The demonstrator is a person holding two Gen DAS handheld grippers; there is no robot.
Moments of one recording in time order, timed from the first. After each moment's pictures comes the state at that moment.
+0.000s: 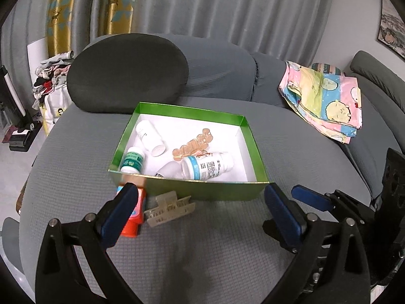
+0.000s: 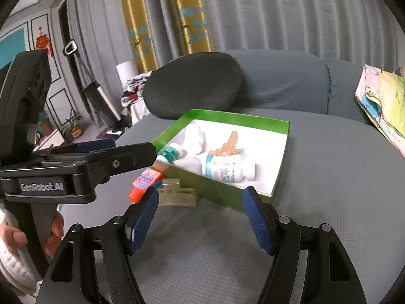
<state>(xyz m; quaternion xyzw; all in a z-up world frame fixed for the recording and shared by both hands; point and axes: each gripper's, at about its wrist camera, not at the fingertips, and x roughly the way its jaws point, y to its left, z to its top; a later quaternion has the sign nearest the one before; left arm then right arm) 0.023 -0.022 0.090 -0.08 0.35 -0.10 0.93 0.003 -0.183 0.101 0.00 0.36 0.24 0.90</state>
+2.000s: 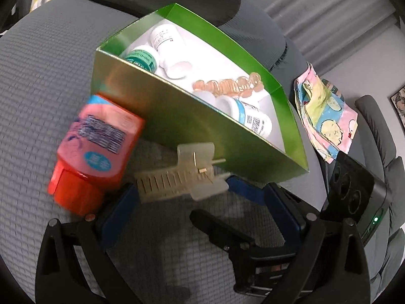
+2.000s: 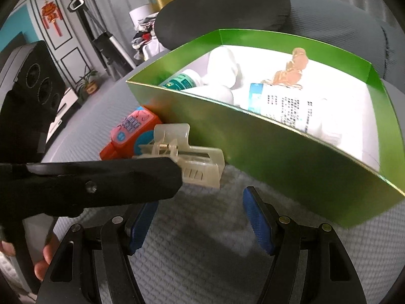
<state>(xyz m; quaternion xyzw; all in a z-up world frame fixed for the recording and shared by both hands) 0.081 0.034 -0.041 -0.28 0.45 -0.16 0.83 0.069 -0.120 -0.021 -0.03 0.47 0.32 0.82</state>
